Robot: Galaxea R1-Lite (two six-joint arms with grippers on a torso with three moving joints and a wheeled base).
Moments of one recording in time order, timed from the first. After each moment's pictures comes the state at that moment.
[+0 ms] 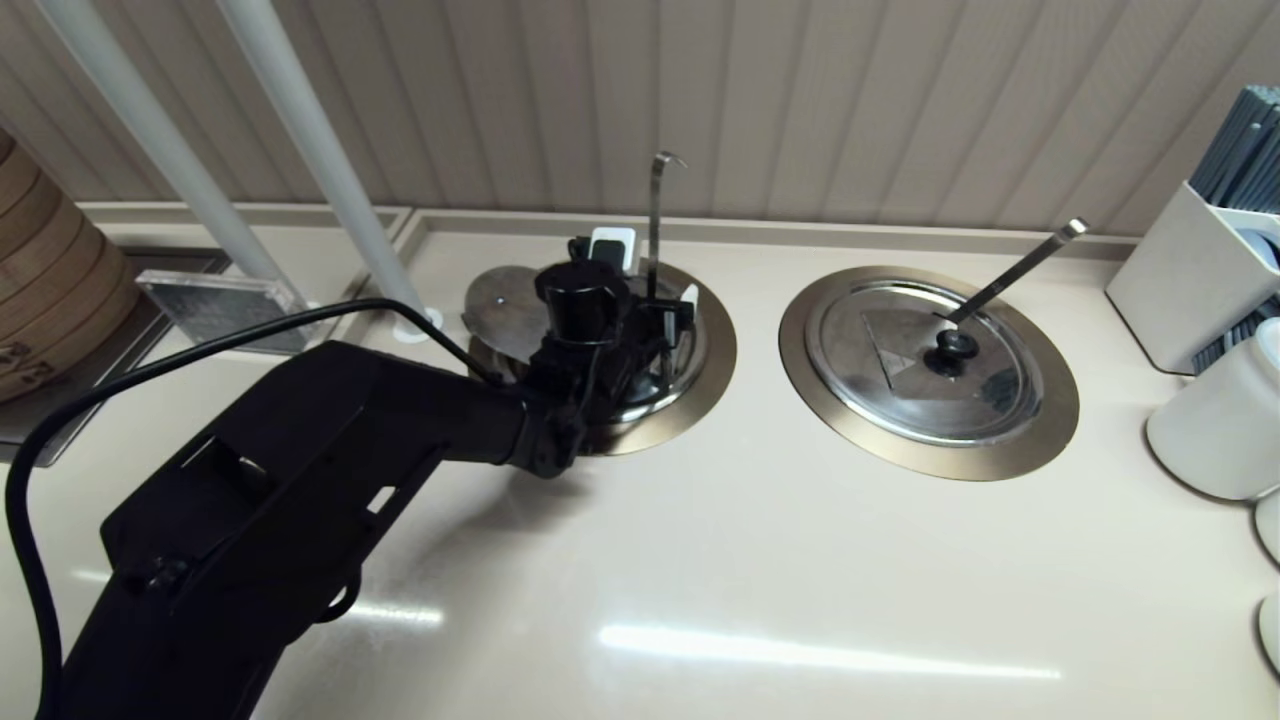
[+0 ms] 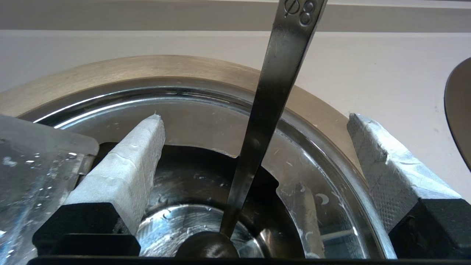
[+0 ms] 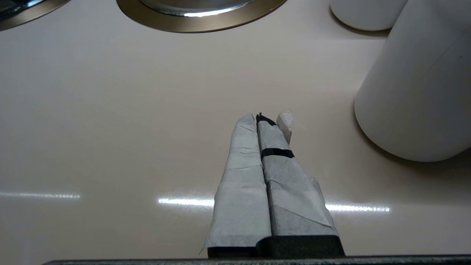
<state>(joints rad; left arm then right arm) -0.57 2.41 -1.75 -0.81 0.25 0.01 0.00 0.00 0.00 -0.01 -0.02 0.03</state>
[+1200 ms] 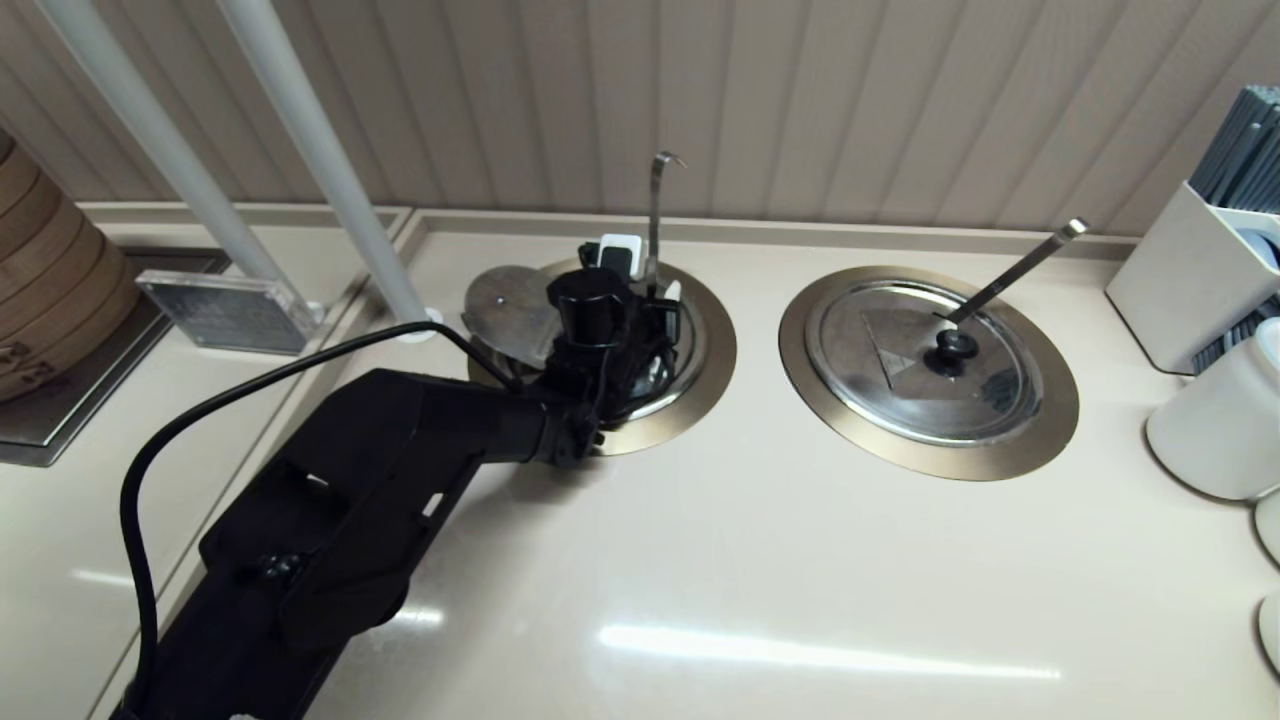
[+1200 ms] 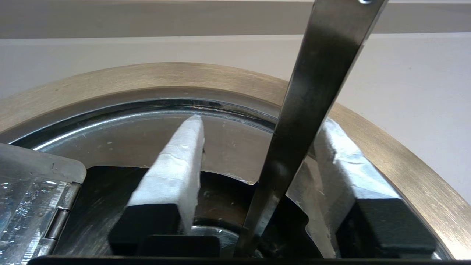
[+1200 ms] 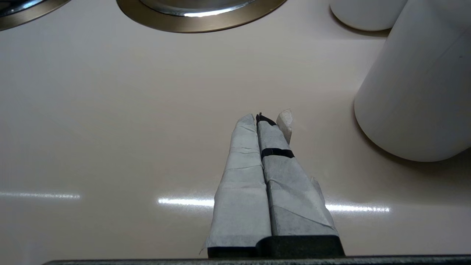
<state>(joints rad) -0.55 2.54 -1.96 -0.78 0.25 0.04 0.00 0.00 0.00 -0.01 -0.02 0.03</state>
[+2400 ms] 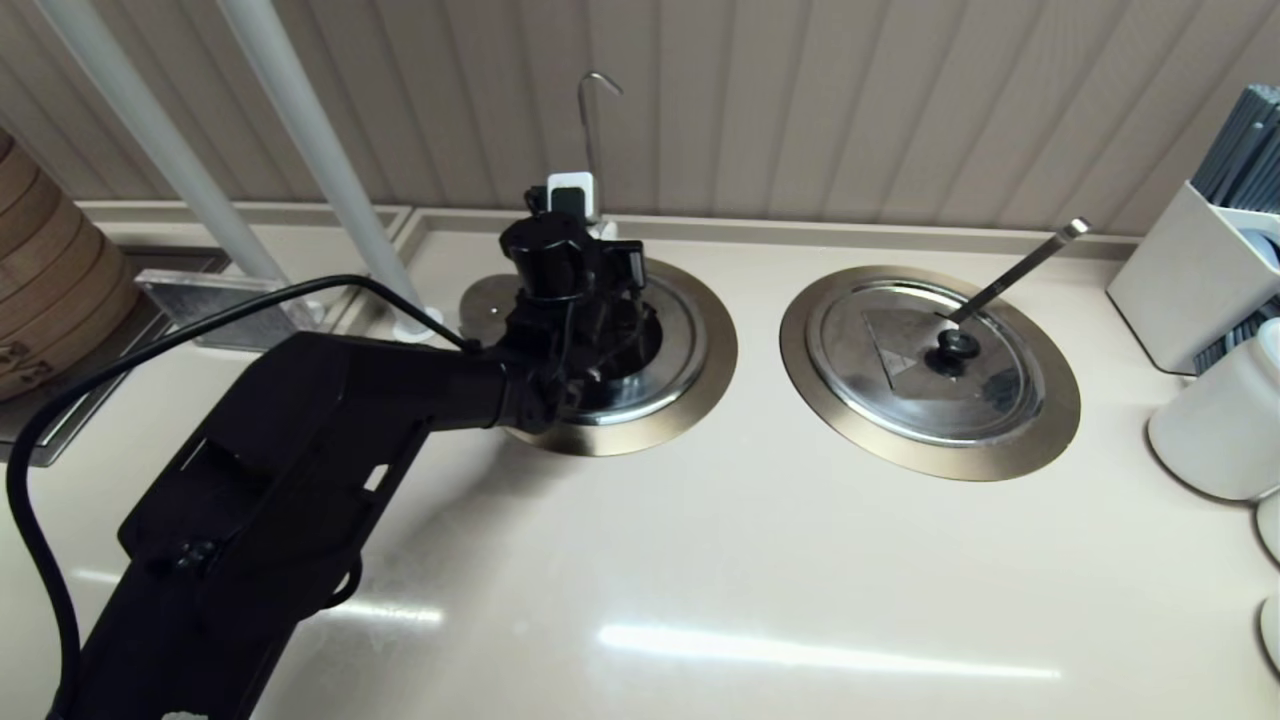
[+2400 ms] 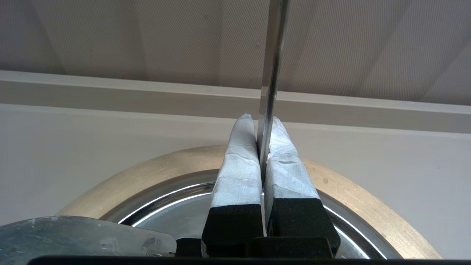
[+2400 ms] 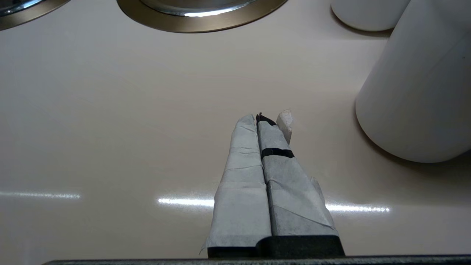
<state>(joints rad) -0.52 2.43 -1.94 -0.82 0.35 0.04 0.00 0.00 0.00 -0.02 -0.02 0.03</state>
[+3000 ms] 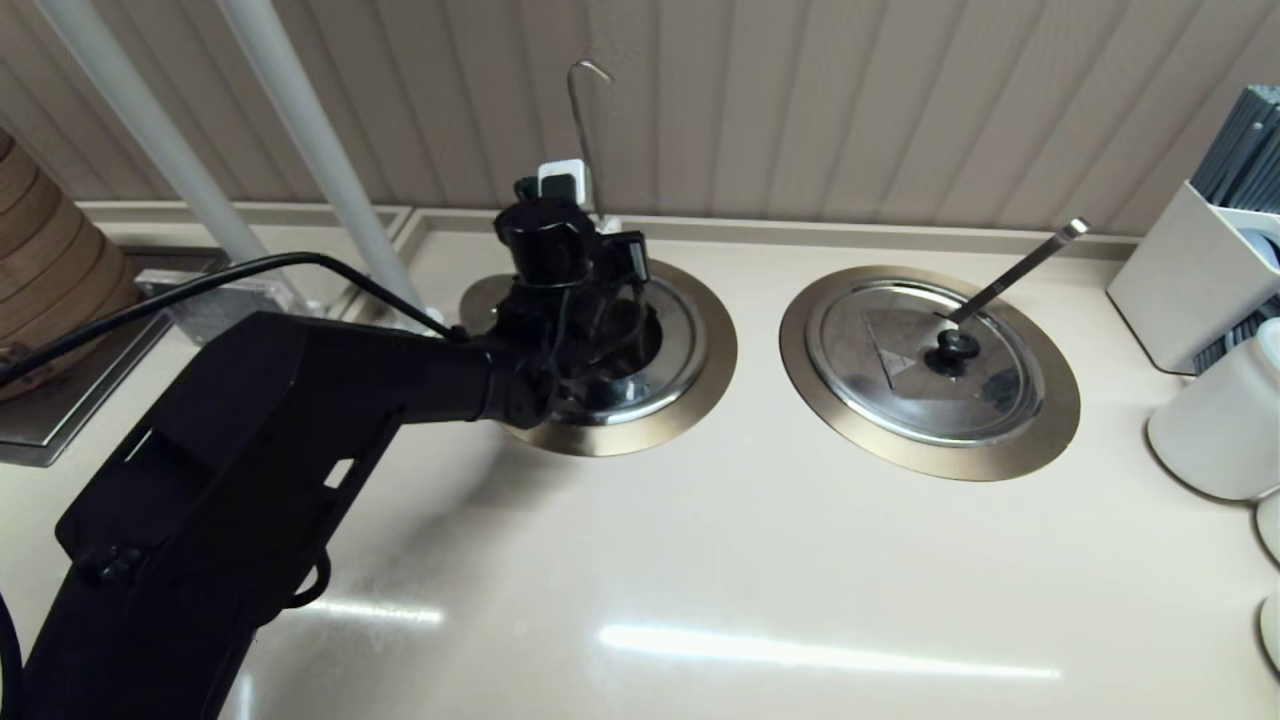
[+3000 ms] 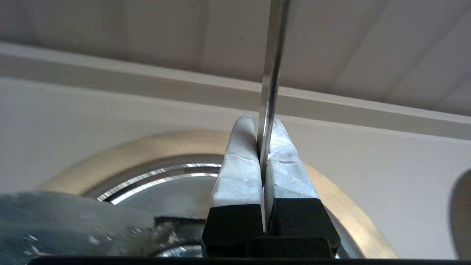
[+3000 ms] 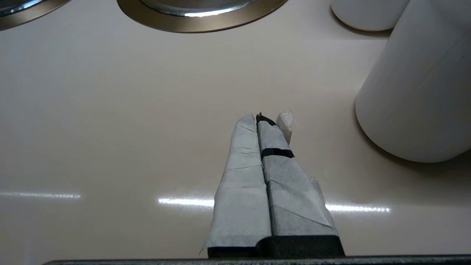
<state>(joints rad) -0.54 2.35 -1.87 -0.74 0.33 -0.10 0.00 0.00 0.00 -0.01 -0.02 0.03</state>
